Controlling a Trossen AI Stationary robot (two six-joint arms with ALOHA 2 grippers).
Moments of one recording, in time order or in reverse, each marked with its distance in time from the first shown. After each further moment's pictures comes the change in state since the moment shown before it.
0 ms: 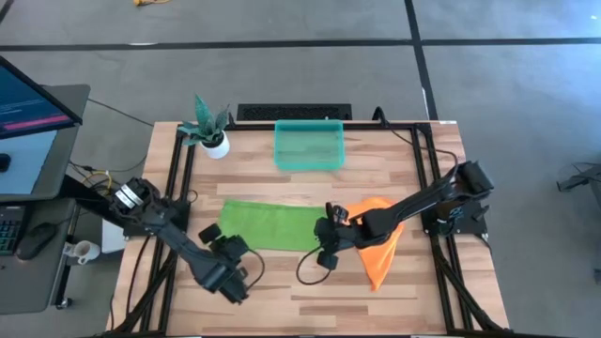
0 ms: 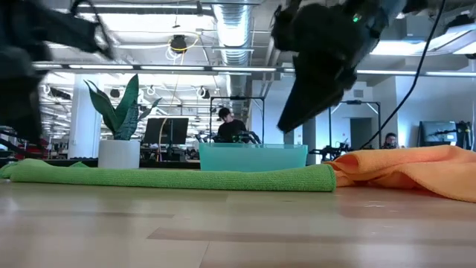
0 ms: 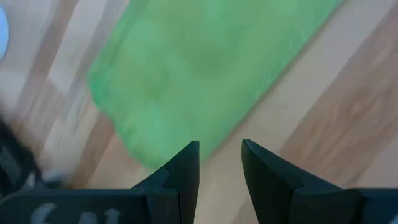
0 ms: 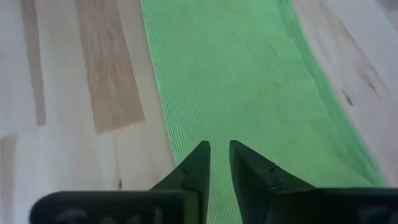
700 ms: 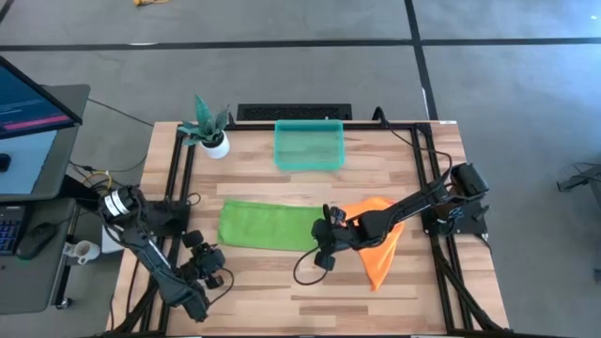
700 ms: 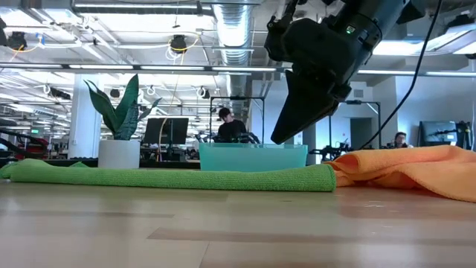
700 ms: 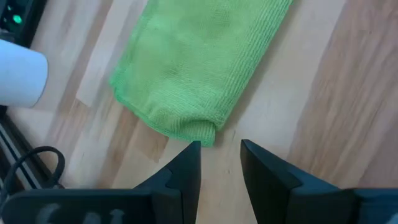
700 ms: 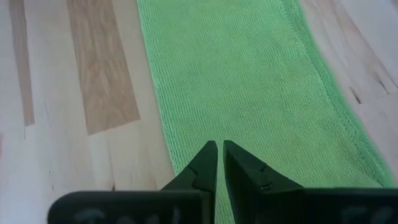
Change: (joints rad) left arm -0.298 -0.001 -0.196 0.034 -0.196 -0.143; right arm -0.001 0.035 0.001 0.024 0.000 -0.002
